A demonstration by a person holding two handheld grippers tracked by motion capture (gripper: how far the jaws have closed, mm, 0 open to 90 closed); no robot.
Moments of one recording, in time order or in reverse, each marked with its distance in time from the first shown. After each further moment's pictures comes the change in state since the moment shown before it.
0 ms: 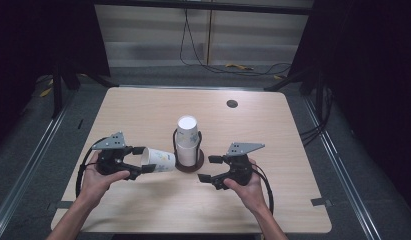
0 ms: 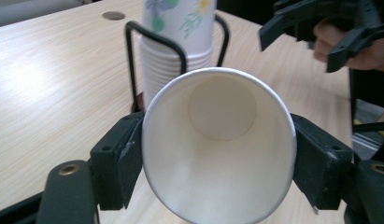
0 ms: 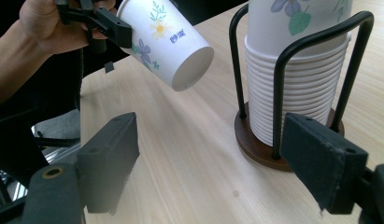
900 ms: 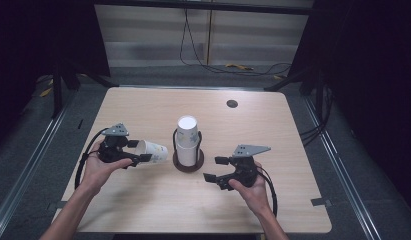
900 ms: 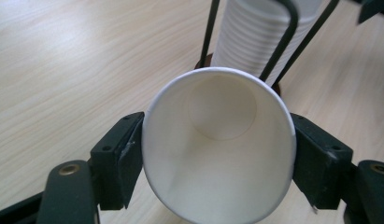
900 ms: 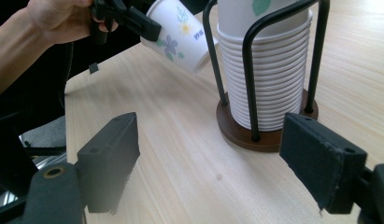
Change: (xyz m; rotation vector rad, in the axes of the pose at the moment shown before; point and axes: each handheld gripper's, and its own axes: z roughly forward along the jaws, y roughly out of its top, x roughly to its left) left arm 0.041 0.003 0.015 0.177 0.146 -0.060; right arm -0.007 -0.013 -0.009 -0.010 -0.054 0.043
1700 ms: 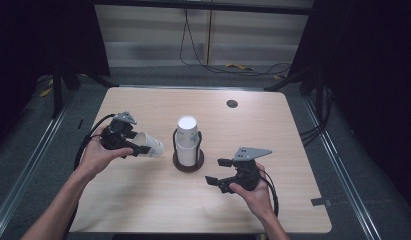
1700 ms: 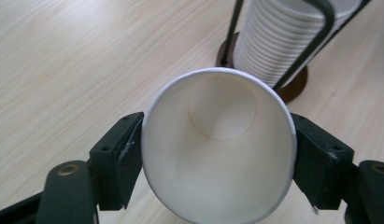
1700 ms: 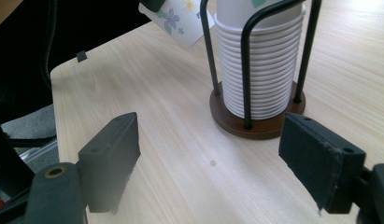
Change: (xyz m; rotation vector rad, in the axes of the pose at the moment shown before) left arm 0.006 0.044 -0.005 0.200 0.098 0.038; right arm 0.011 0.000 -0.008 0.038 -0.063 -0.033
